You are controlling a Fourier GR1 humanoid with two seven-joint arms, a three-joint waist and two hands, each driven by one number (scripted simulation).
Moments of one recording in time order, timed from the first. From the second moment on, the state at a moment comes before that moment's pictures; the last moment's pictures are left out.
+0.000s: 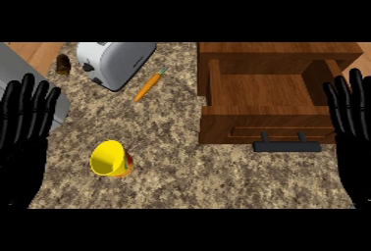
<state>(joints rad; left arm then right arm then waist) -0.02 0.10 0.01 -2.10 0.06 -0.01 0.04 -0.05 -0.06 -0.01 -2.10 -0.01 0.02 0.03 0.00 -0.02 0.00</state>
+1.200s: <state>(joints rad) 0.03 0.01 -0.17 -2.05 0.01 0.24 0.01 -0.08 -0.07 -0.01 -2.05 -0.11 0.09 0.12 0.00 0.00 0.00</state>
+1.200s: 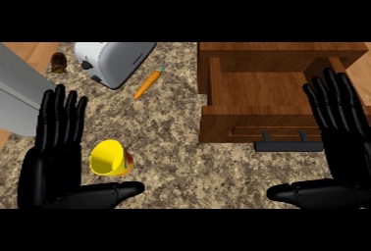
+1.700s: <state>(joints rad) 0.06 0.00 -0.18 -2.02 0.02 0.25 0.00 -0.08 -0.06 0.00 -2.06 -0.10 0.08 0.13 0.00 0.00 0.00</state>
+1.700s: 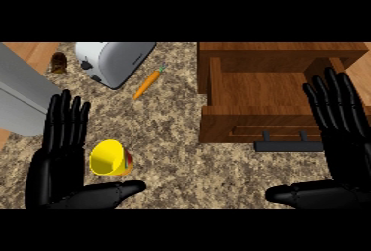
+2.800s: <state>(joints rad) 0.19 0.02 -0.05 -1.72 0.09 0.19 -0.24 -0.07 -0.07 -0.02 -2.08 -0.11 0.10 0.14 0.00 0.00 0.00</state>
